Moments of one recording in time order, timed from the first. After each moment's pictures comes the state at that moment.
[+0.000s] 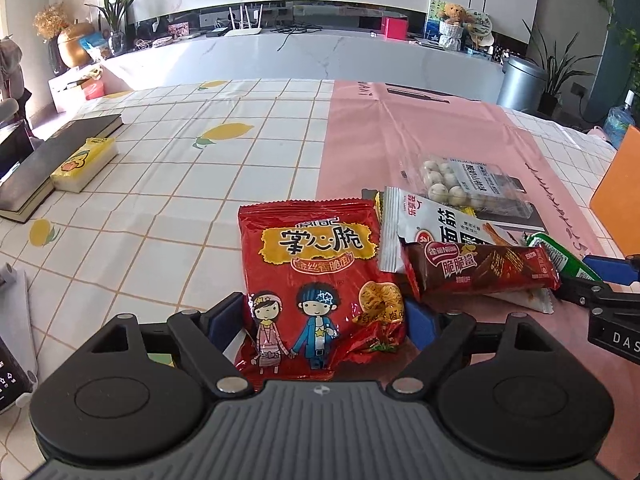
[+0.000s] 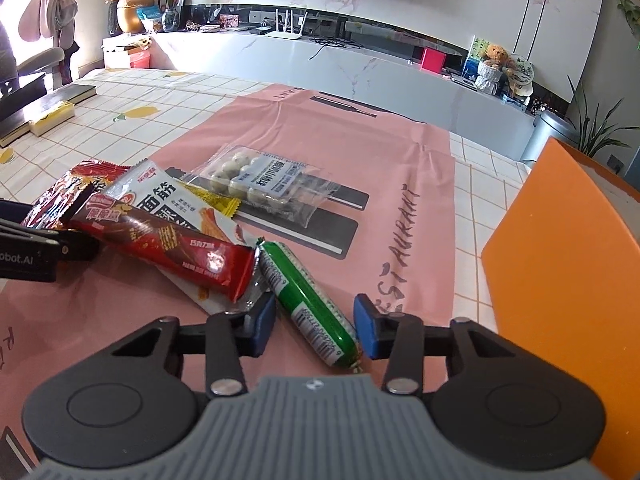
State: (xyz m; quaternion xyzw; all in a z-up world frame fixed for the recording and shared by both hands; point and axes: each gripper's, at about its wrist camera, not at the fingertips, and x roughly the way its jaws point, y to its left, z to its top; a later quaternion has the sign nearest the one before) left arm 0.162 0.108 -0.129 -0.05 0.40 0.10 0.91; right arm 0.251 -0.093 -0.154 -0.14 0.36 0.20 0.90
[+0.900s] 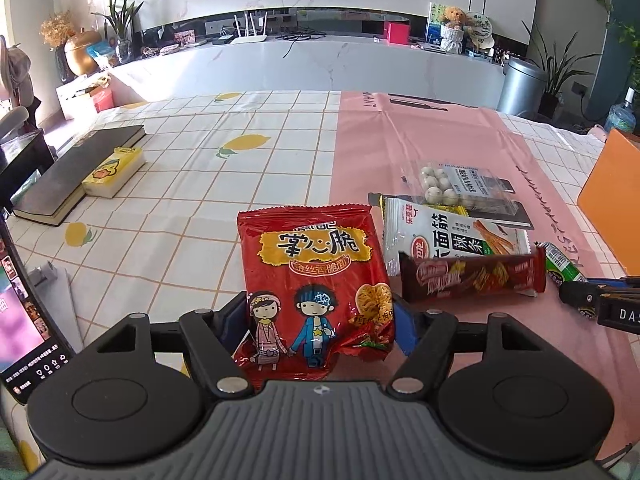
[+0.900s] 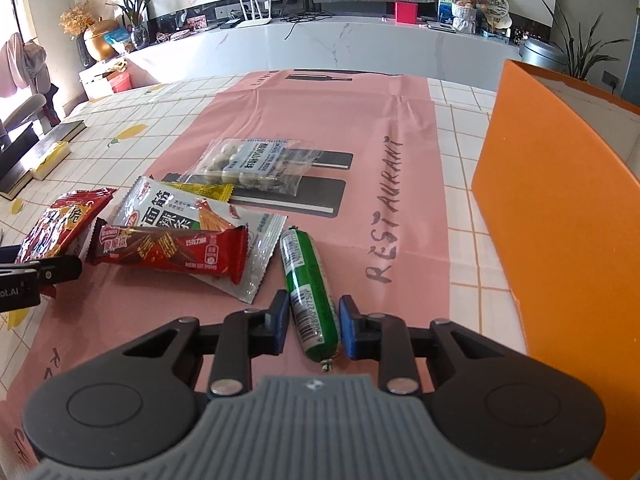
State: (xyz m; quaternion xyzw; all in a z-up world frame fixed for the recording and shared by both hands) left arm 0.131 0.107 -0.097 -0.04 0.39 0.10 0.91; right arm 0.241 -0.125 -0.145 -0.03 0.42 0.18 0.89
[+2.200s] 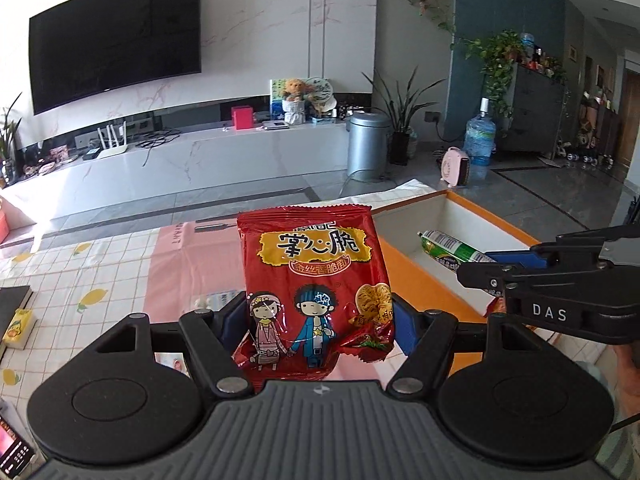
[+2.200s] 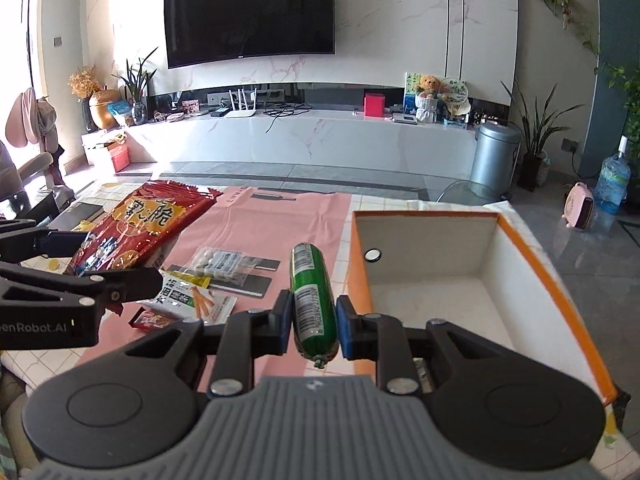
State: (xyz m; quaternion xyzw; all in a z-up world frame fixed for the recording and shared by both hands) left arm 0.113 -0.053 0.024 0.03 0.29 -0.10 0.95; right arm 0.150 -0.256 0.008 -0.05 0.29 0.16 0.94
